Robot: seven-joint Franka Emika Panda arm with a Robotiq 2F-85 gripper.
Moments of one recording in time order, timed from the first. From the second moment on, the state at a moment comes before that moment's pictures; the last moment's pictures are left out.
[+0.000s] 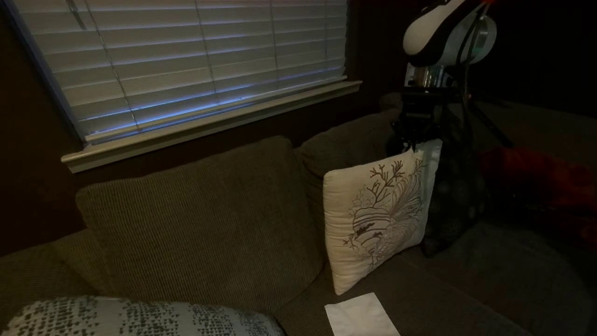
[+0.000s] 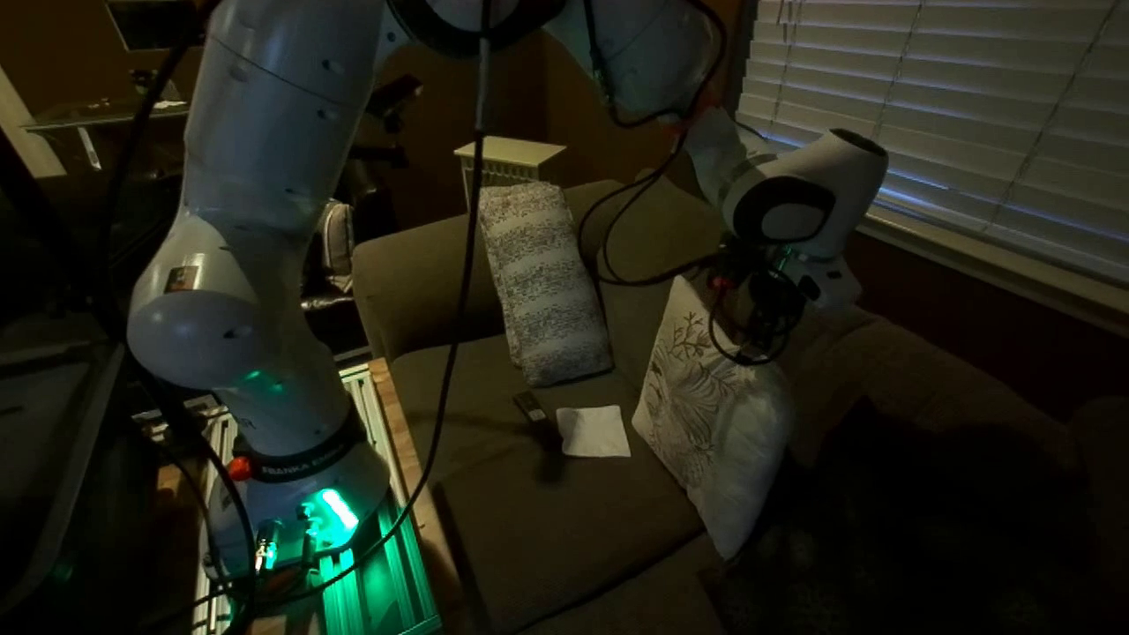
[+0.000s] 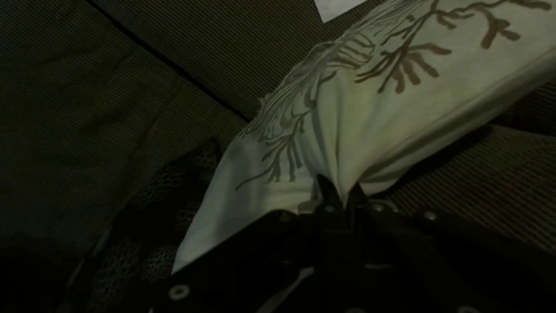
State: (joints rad) arm -0.11 0.55 -0.11 -1.79 0.21 2.24 0.54
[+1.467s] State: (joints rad) arm -0.10 0.12 -0.21 -2.20 0.05 2.07 0.71
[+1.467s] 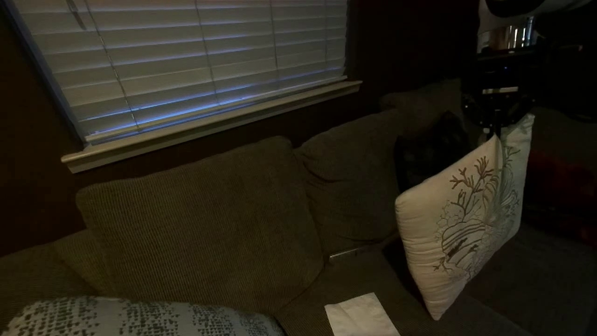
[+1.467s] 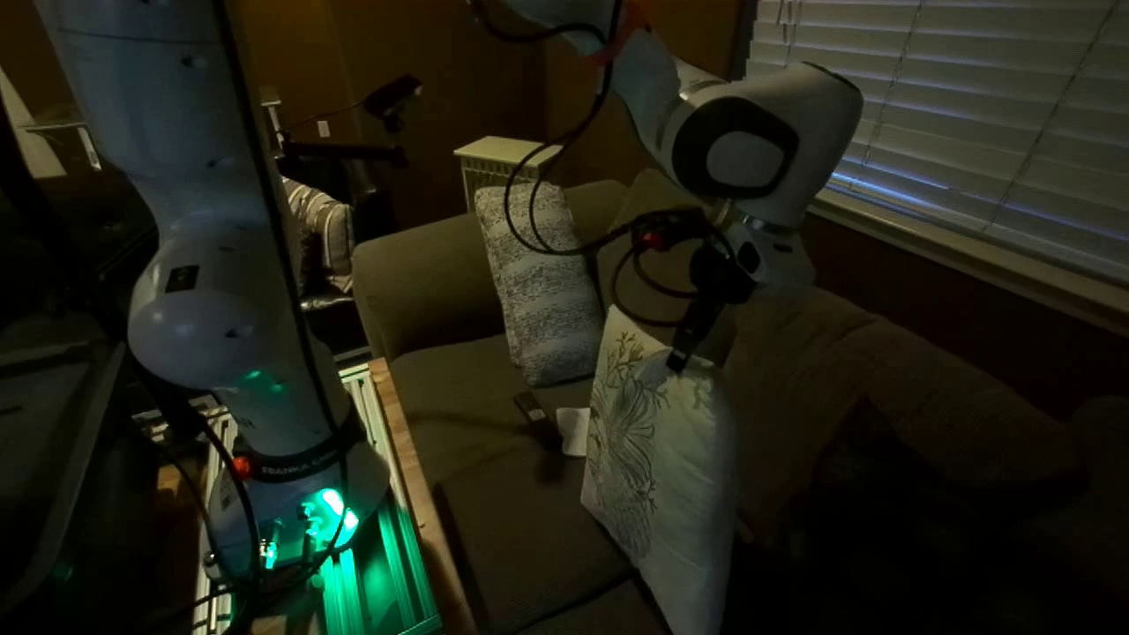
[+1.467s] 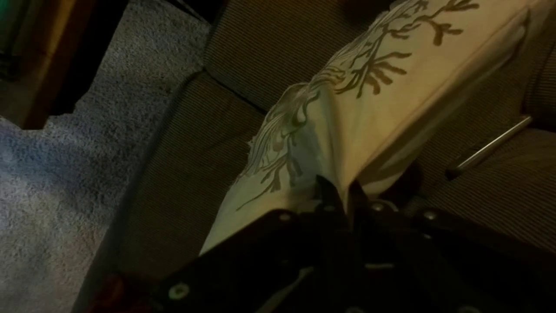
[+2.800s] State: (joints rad) arm -0.25 0.01 -0.29 -2.38 -0.16 2.29 0.66
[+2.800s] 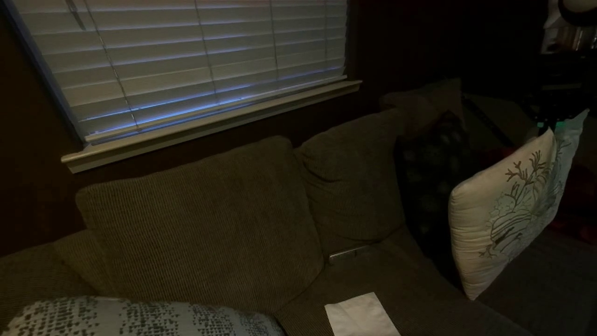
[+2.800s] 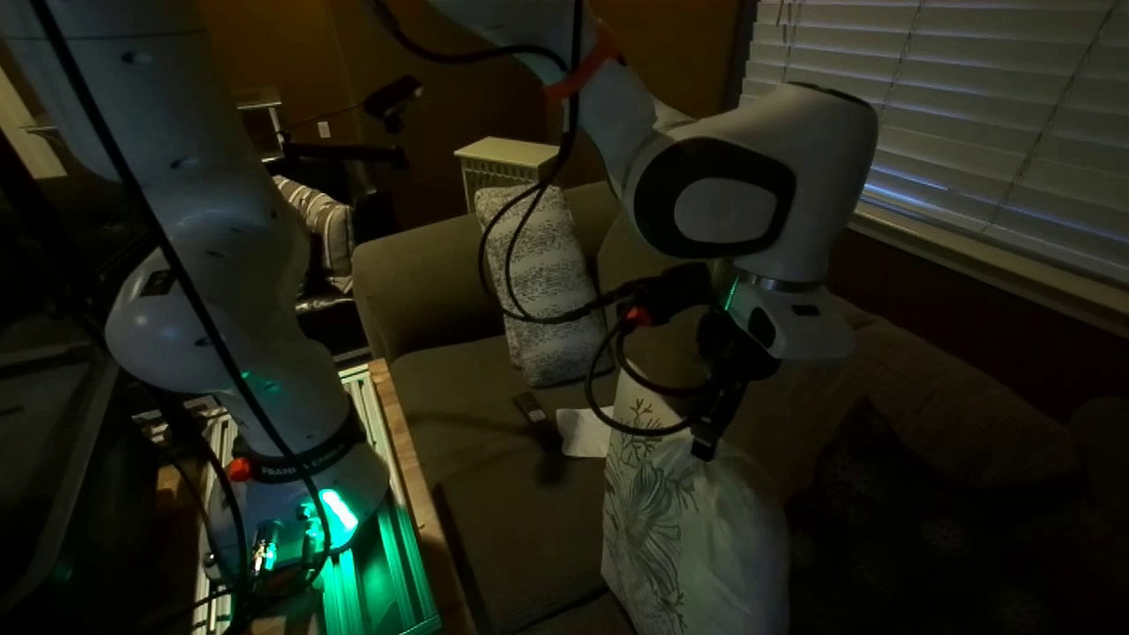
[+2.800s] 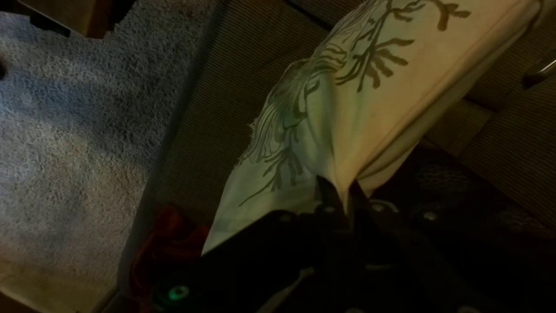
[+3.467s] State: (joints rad) arm -0.35 0.14 -0.38 -2.26 -0.13 2.32 0.38
